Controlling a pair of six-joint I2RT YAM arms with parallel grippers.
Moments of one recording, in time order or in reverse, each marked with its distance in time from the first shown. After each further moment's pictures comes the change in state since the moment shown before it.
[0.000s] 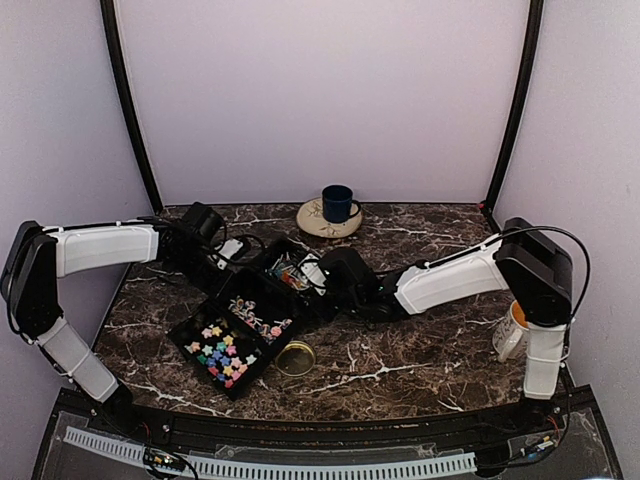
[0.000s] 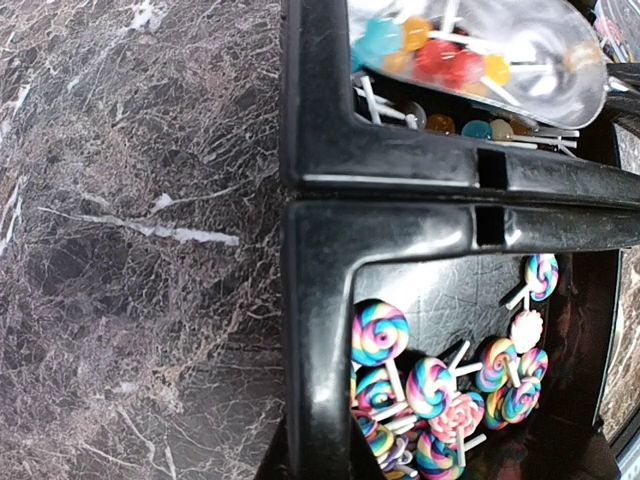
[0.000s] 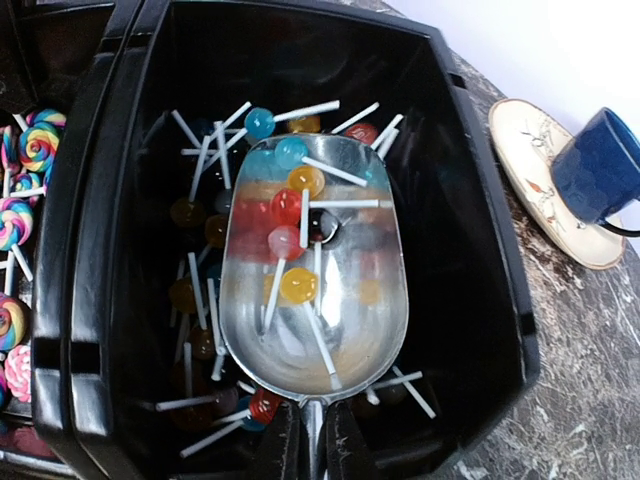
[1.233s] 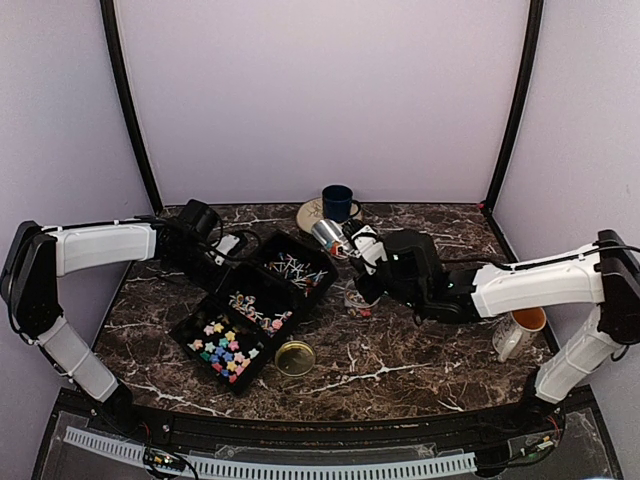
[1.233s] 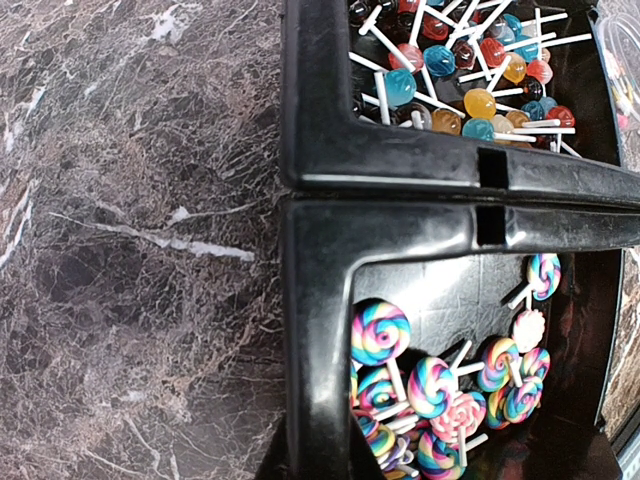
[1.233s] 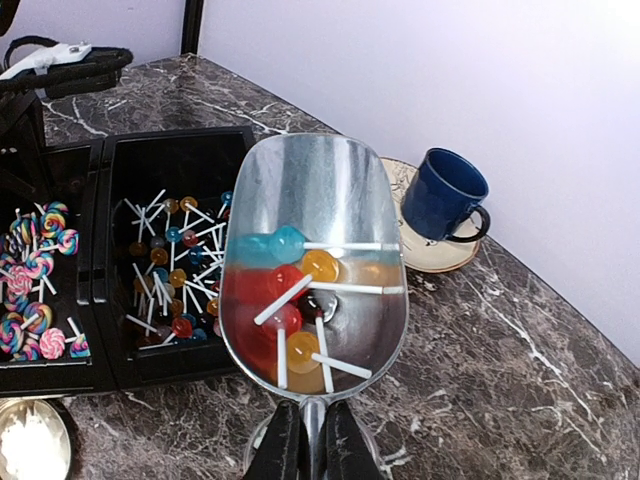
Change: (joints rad) left arm 0.031 0.000 0.000 0.029 0.032 -0.023; right arm -0.024 -0.445 -0.317 0.111 0.115 -0.021
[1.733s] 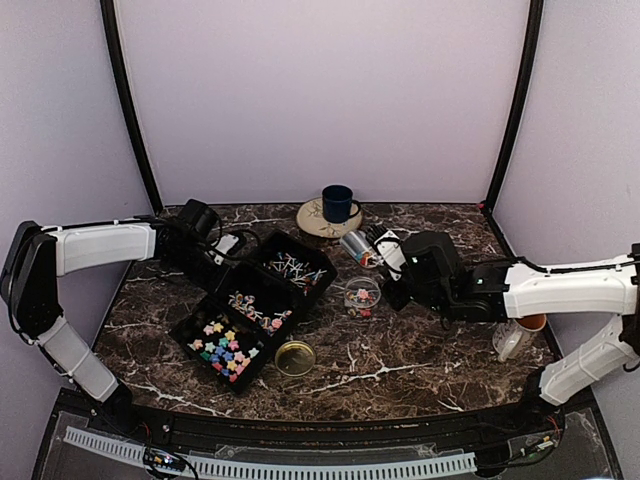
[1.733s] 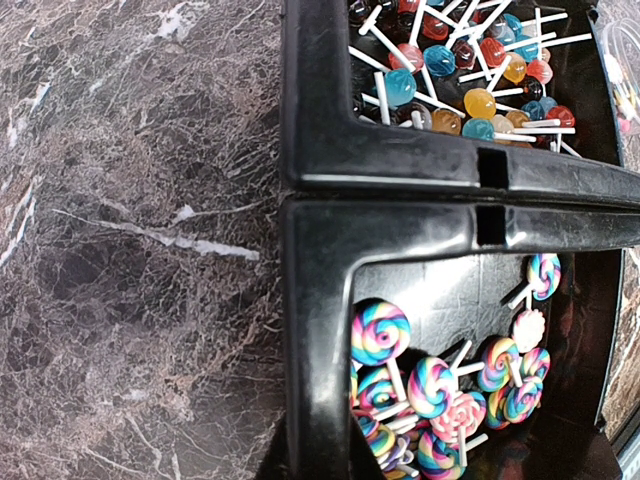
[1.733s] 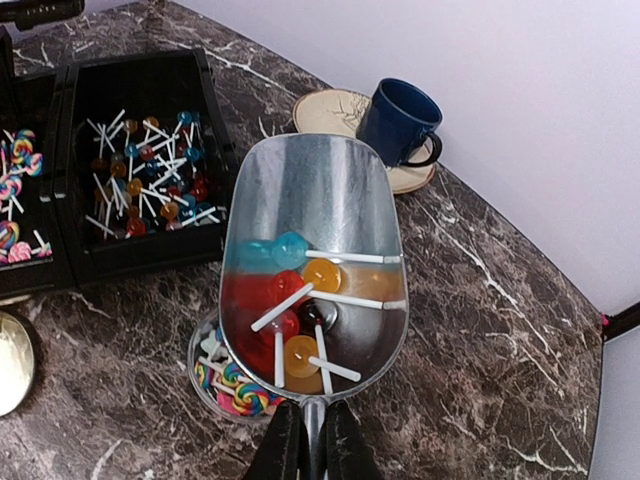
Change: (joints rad) left arm 0.002 0.000 0.000 0.000 0.000 -0.006; right arm -0.003 -0.194 -0.048 -0.296 0.083 0.035
